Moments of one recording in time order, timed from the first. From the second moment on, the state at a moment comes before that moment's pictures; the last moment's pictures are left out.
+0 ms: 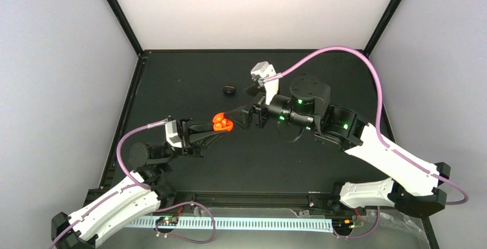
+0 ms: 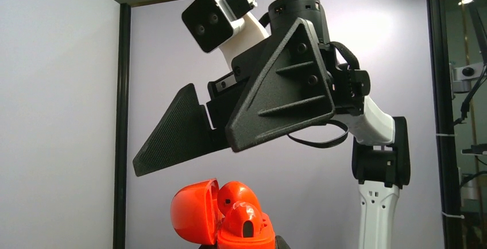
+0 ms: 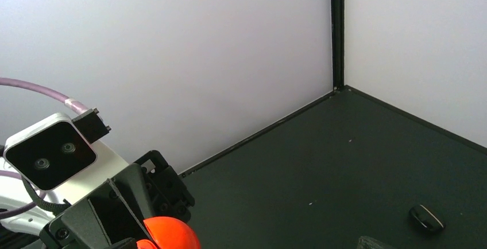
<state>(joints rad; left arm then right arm) -0.75 0.57 0.39 0.81 0.49 -0.33 1.09 1.19 1.50 -0.47 -0.03 0.25</state>
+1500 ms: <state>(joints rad) -0.75 0.54 0.39 0.78 0.53 -0.30 1.09 1.16 1.52 -0.52 -0.06 0.22</state>
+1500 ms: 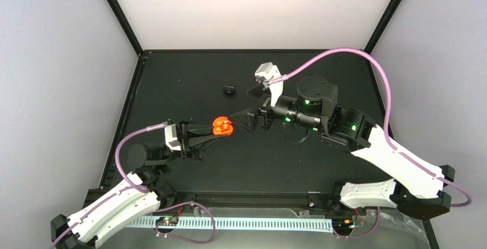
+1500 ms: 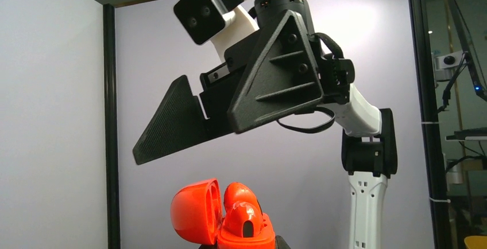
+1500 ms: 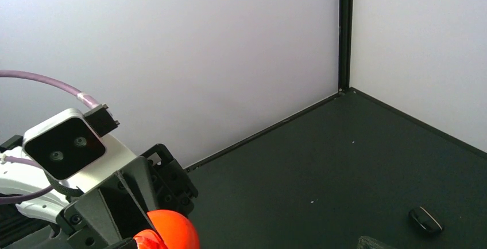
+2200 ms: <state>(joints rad) -0.75 0.54 0.41 0.78 0.55 -0.30 1.09 1.20 1.52 -0.55 -0.09 0.21</state>
